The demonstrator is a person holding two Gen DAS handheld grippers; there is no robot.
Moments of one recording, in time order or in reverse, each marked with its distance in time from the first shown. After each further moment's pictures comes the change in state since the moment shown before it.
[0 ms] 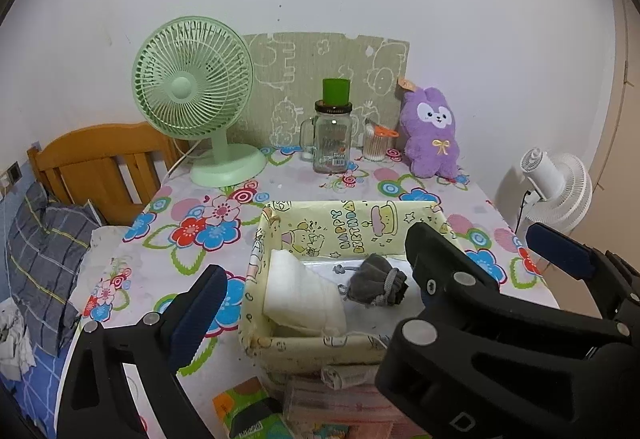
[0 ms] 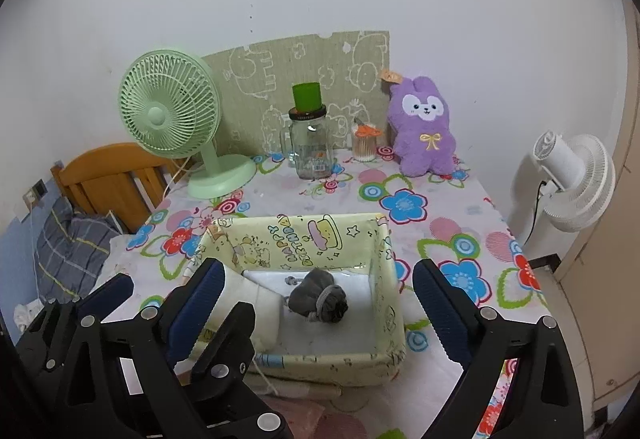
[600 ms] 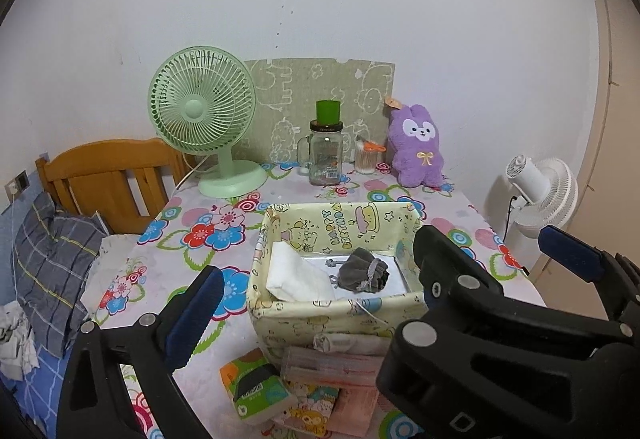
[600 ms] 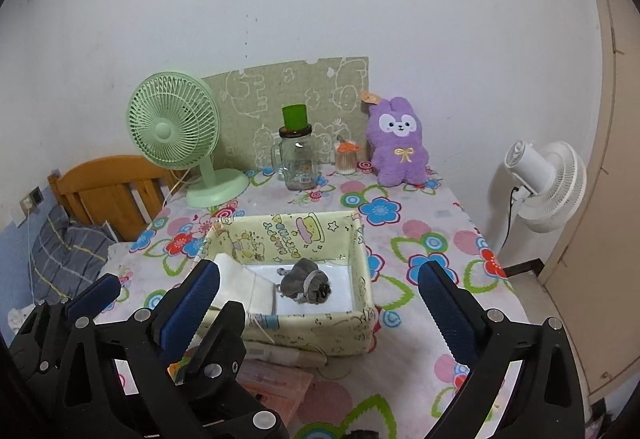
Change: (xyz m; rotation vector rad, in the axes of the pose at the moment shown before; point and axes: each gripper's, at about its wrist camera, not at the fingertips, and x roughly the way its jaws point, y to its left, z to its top) left arm -0.051 -0.009 -0.021 0.017 -0.074 -0.004; right arm -0.062 -0.003 -0.022 0.007 -0.073 -0.048
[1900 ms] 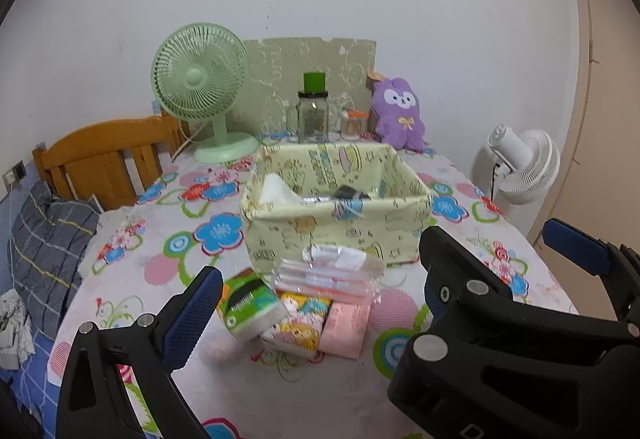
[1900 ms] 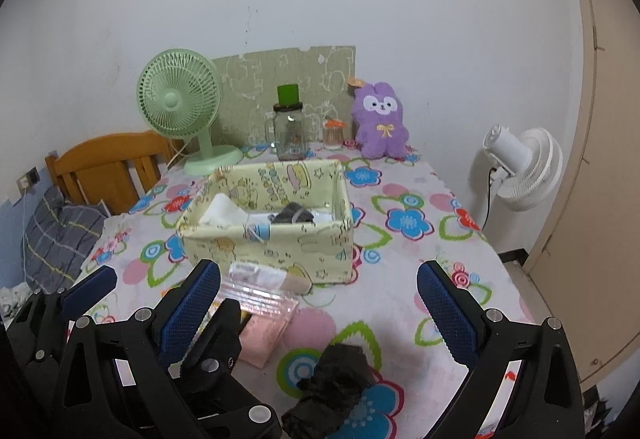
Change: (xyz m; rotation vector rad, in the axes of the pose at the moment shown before) left arm -0.031 -0.003 -0.076 0.027 0.036 -0.039; right arm -0.045 -0.003 -0.076 -0.022 0.010 -0.041
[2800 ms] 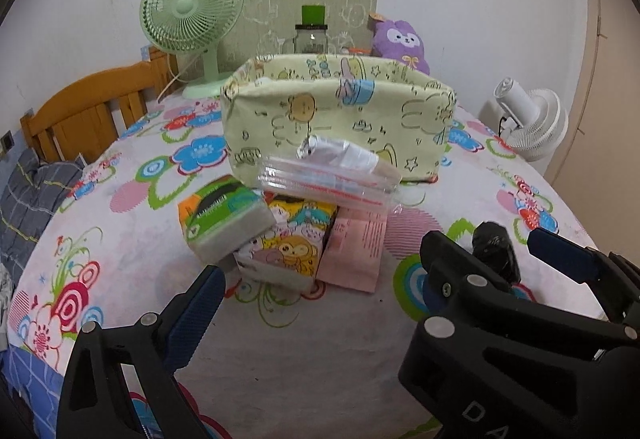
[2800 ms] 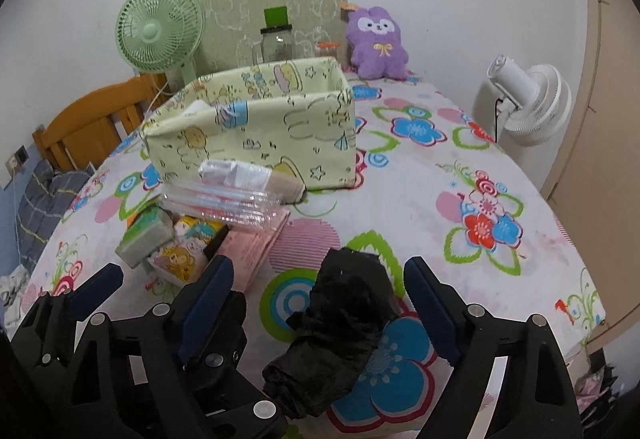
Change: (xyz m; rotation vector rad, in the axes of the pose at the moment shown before) left arm 0.048 0.004 -0.062 -0.011 0.134 -0.017; right arm 0.055 0.000 -0.067 0.042 0.190 -0.009
